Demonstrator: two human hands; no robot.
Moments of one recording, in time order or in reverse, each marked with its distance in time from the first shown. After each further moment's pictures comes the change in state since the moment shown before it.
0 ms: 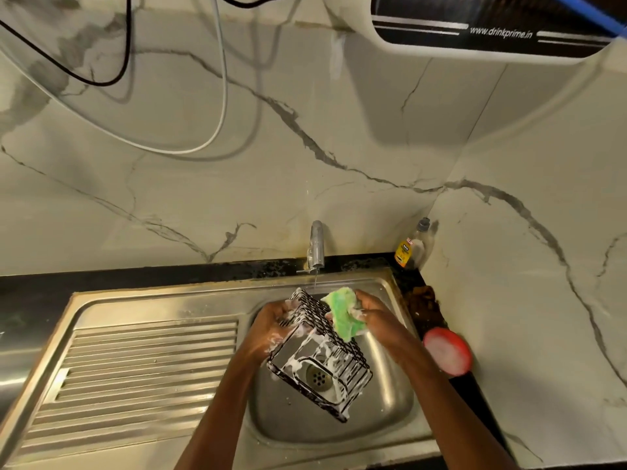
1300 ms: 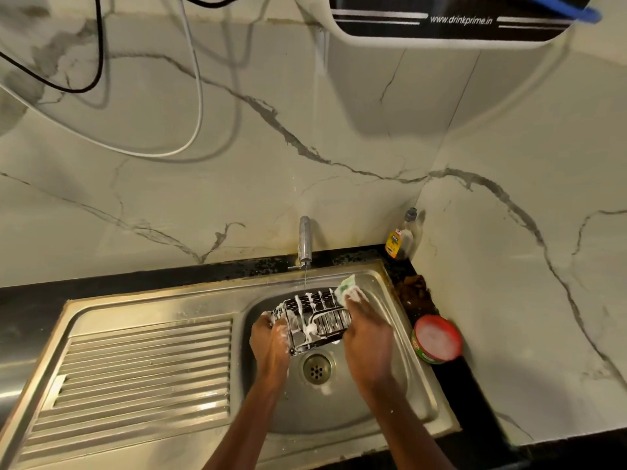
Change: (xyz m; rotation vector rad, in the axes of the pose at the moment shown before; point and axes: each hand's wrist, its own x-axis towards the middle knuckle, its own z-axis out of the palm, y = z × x) left_hand -0.027 0.003 0.057 -0.189 0.591 -0.241; right_hand -0.050 0.012 0.042 -0.729 0.777 -0.492
